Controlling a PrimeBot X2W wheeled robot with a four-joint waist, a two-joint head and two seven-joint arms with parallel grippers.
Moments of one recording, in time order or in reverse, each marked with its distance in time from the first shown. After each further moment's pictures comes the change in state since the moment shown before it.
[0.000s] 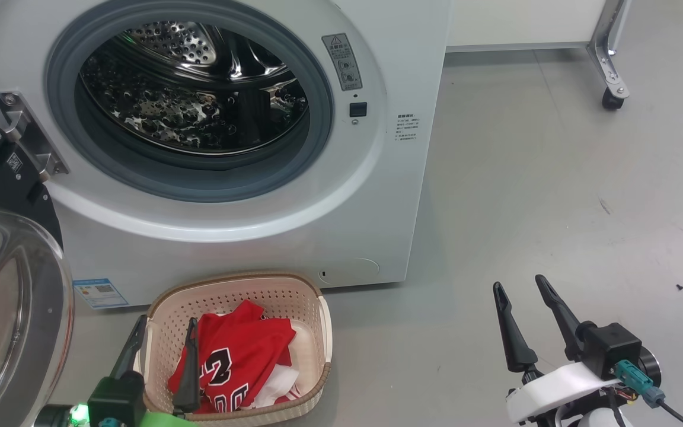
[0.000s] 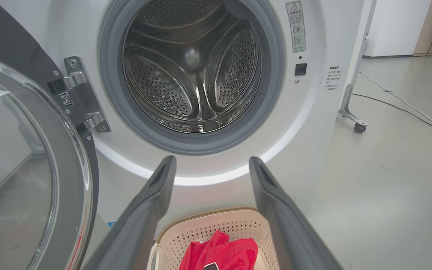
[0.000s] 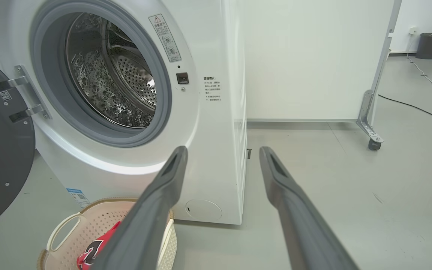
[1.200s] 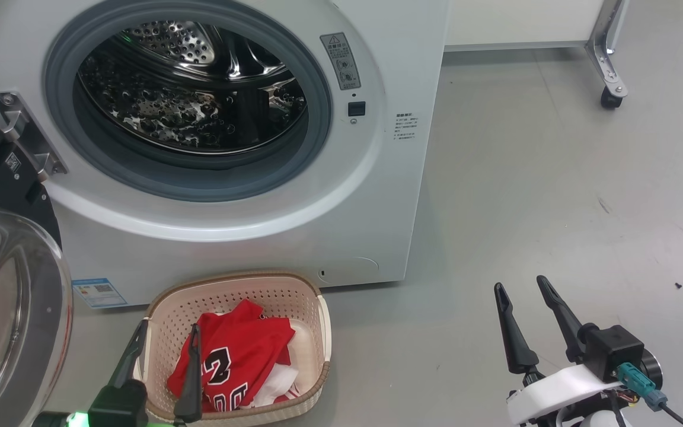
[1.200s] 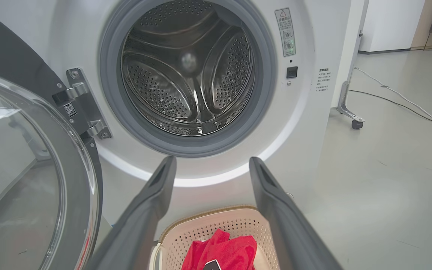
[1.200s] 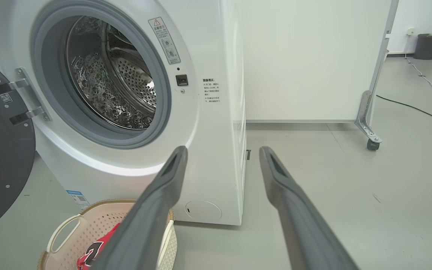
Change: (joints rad) left arm 0.082 0.013 -0.004 -0.166 0.037 0.022 0.086; right arm 0.012 0.002 -0.004 -0.020 0.000 -0.001 0.000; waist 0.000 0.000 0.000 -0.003
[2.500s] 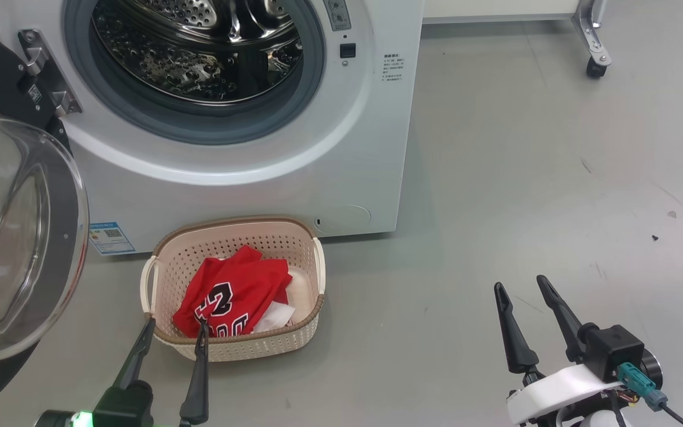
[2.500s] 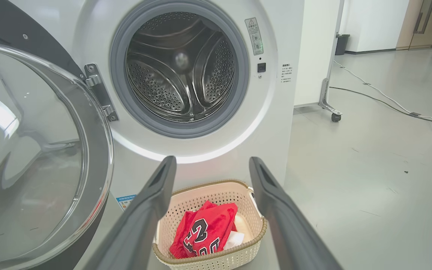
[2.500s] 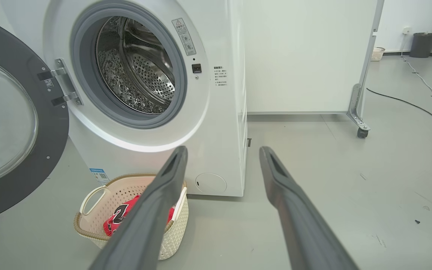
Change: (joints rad) left arm 0.017 0.007 -0.022 -0.060 0.000 0.003 0.034; right arm 0.000 0.001 0.000 -0.002 0.000 0.000 0.000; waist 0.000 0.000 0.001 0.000
